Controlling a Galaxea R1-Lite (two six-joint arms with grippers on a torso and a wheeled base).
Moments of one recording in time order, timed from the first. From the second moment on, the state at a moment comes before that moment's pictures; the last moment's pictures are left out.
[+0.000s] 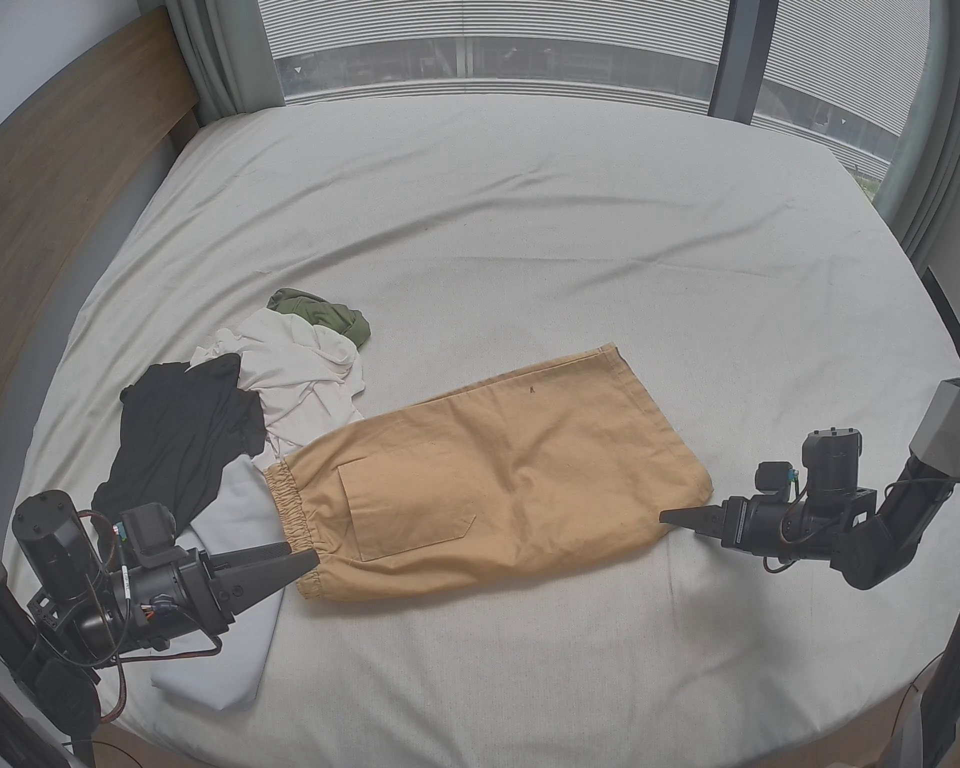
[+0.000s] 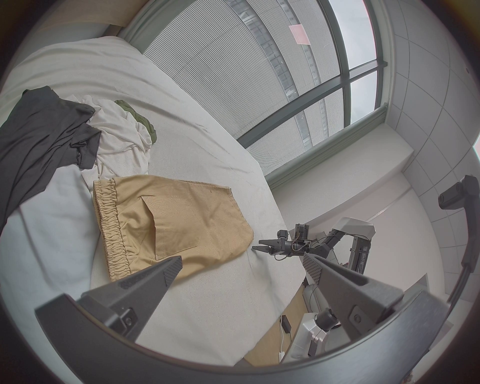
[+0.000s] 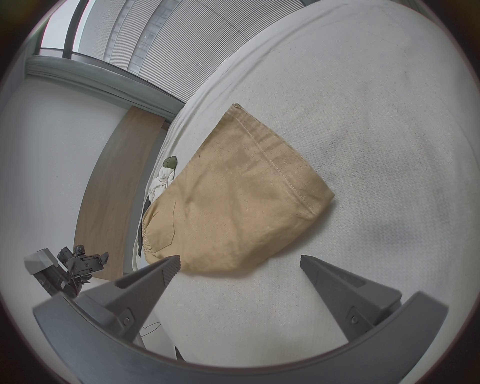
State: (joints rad) left arm -0.16 1.71 -0.02 -1.54 -0.73 -0.56; right arm 0.12 2.07 -0.57 -0.92 0.59 0.40
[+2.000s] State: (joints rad) left arm -0.11 1.78 -0.02 -1.55 -0.61 -0.20; right arm 0.24 2.32 -0.83 -1.09 0.43 0.48
